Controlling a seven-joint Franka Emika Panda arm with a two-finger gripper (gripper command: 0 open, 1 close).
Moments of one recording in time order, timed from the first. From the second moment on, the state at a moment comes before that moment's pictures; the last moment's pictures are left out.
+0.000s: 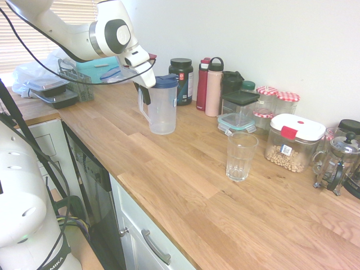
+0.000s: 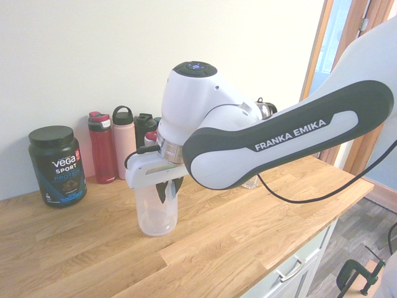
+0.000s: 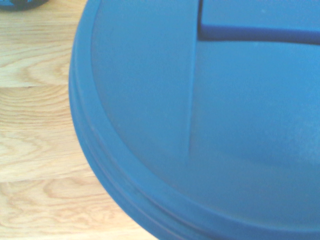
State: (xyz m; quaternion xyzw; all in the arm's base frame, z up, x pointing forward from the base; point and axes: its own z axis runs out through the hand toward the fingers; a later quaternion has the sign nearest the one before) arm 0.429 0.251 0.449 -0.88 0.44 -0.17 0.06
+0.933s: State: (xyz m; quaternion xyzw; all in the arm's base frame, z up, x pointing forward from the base) arm 0.392 0.255 0.461 -0.93 0.35 -0.08 0.04
